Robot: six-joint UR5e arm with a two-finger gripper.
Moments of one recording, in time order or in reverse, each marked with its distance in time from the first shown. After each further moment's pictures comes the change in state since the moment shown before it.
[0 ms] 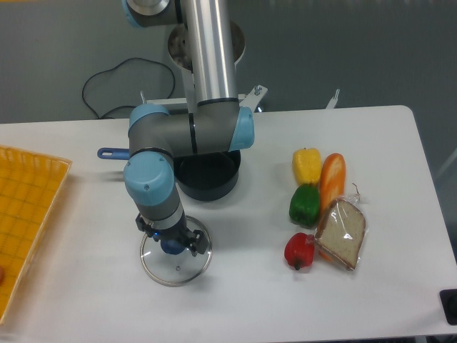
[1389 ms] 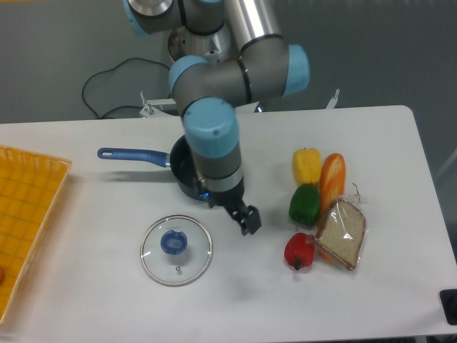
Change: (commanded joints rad) arm 0.238 0.201 0.002 -0.267 0.008 0.649
